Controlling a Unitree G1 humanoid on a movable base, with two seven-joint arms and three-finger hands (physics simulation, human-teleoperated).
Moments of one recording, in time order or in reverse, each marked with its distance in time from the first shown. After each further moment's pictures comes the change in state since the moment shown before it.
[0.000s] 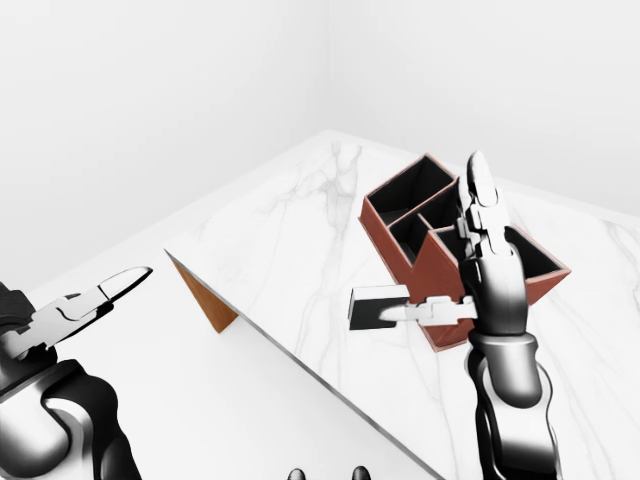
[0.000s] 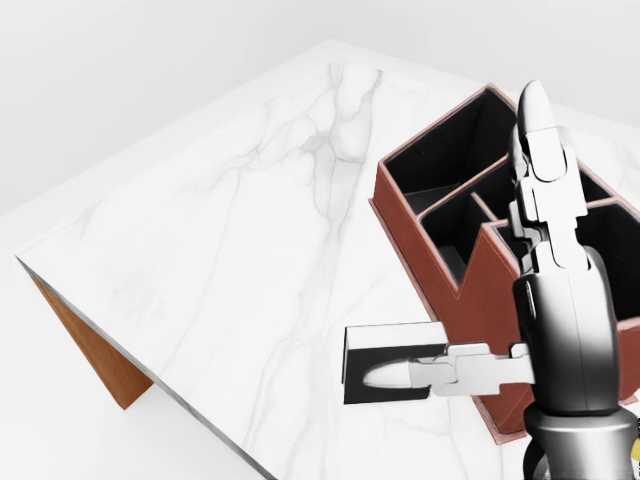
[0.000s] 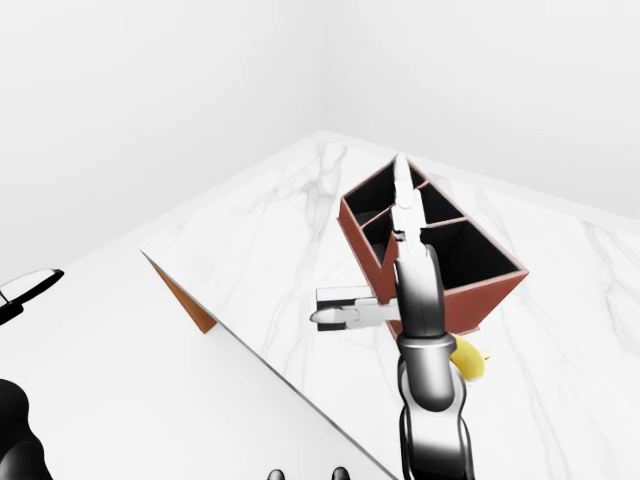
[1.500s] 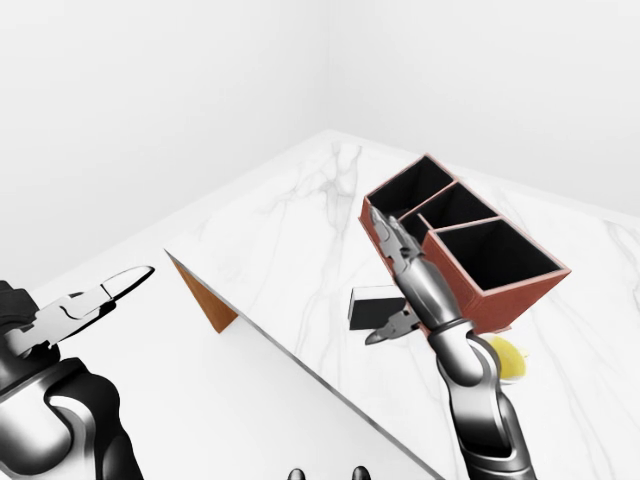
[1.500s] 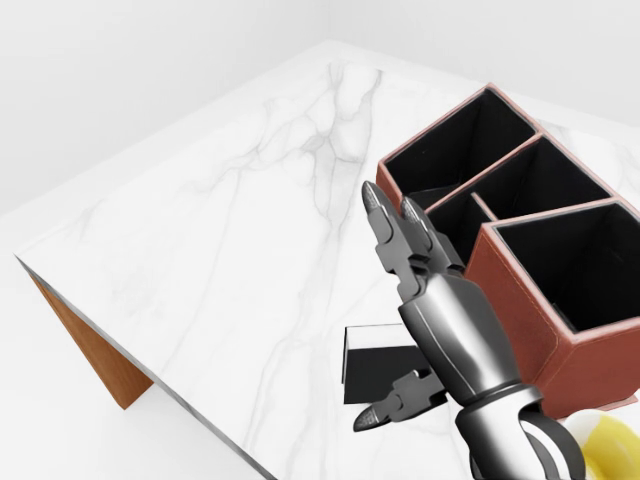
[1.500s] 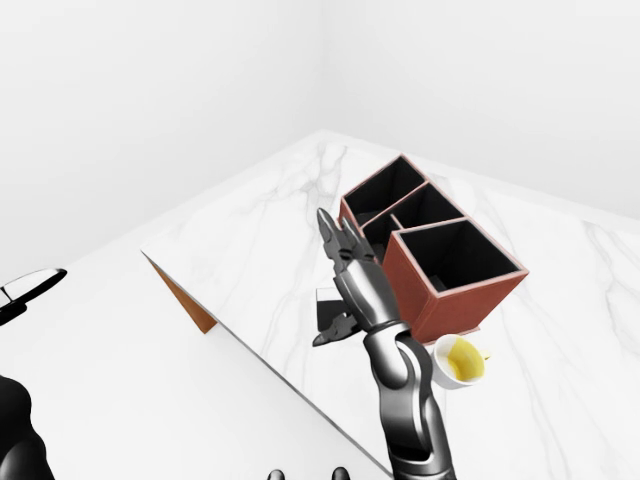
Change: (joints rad) left arm -0.003 0.001 -0.007 0.008 0.003 -0.001 0.000; right arm -0.037 -0.023 0.084 0.221 -0.443 -0.009 0.230
